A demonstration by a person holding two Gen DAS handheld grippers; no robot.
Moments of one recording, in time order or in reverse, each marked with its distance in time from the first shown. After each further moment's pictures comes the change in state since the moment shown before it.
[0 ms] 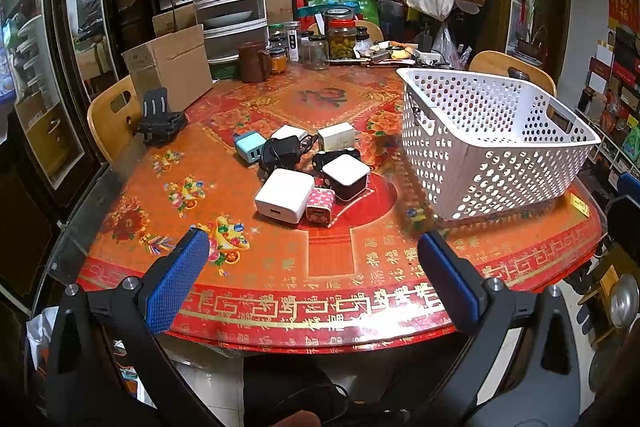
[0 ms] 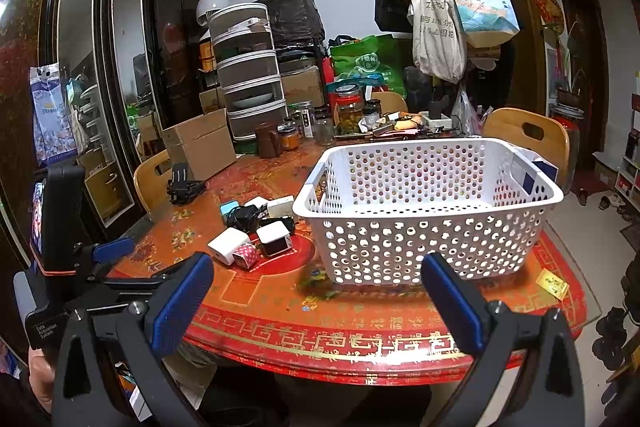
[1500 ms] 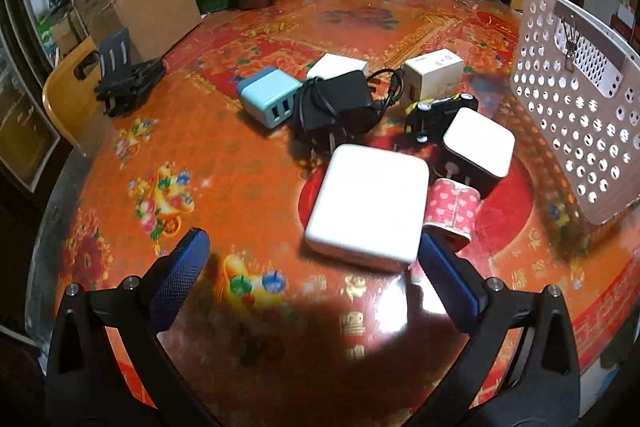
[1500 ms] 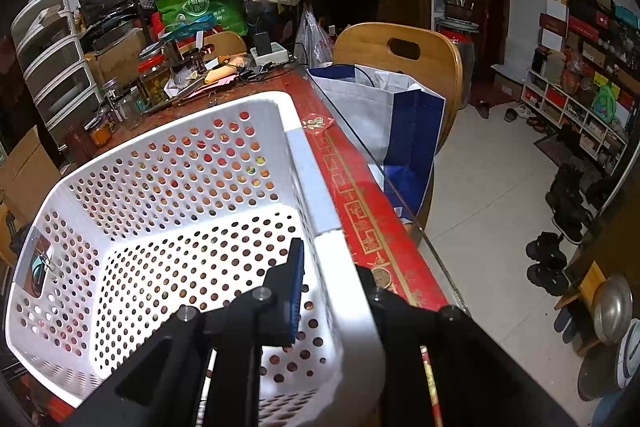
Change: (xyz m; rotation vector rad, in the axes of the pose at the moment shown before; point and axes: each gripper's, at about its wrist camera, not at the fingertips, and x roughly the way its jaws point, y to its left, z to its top) left arm 0.201 0.066 0.015 0.068 0.264 0.020; right arm 0.139 -0.245 0.058 0.233 0.277 -0.416
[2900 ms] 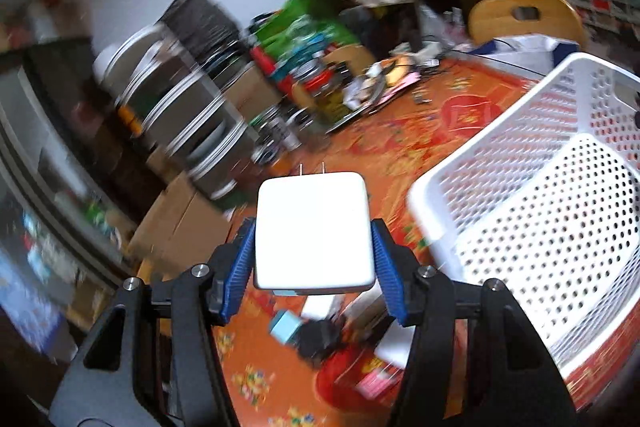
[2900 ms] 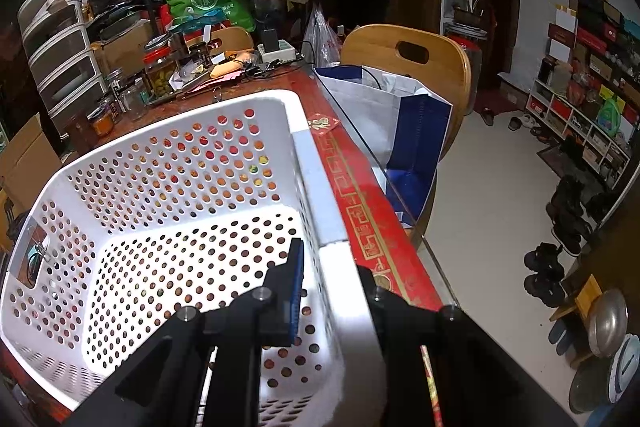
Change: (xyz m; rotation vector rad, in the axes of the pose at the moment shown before) left arm -0.122 -0.186 0.162 0.465 -0.342 0.283; right arm 0.005 0.002 0.002 -0.044 0.001 0.009
